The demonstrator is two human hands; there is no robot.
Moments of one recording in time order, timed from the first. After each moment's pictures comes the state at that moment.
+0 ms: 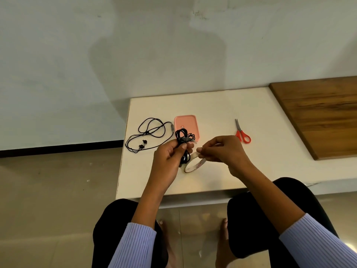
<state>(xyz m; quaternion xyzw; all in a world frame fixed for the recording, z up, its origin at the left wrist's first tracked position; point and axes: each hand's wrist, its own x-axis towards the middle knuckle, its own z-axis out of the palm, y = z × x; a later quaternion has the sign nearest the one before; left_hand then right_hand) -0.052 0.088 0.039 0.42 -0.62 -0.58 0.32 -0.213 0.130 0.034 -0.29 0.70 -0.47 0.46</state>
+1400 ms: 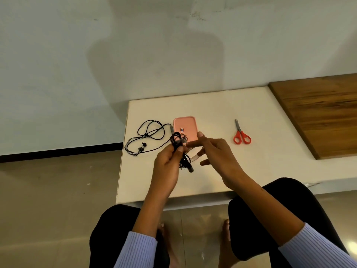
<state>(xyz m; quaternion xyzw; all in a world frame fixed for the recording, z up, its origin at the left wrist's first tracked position) -0.054 0.095 0.038 0.47 -0.59 -0.58 0.31 -0.184 0.128 0.045 -0.34 0.71 -0.45 0.42</state>
